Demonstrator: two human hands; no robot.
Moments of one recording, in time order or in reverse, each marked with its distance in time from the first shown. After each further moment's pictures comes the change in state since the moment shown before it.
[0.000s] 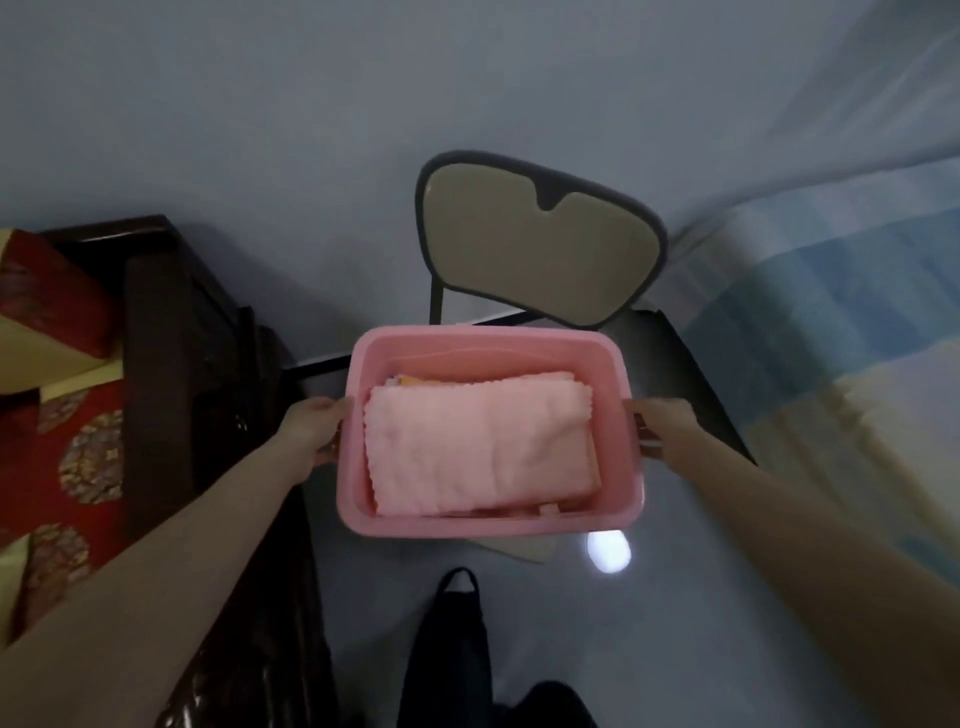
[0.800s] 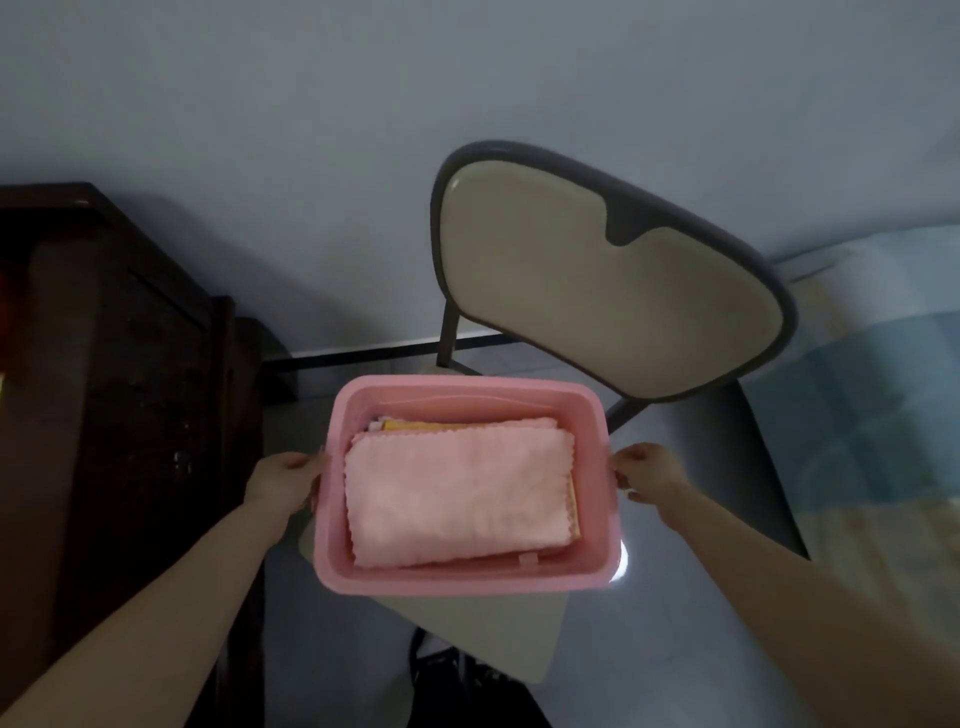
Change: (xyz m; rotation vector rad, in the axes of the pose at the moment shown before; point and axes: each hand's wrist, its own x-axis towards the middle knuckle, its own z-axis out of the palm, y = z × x) left_hand 0.164 -0.041 0.031 0.061 0.222 -0.171; right_hand 0.182 -0.030 0.084 -0.564 -0.158 -0.085
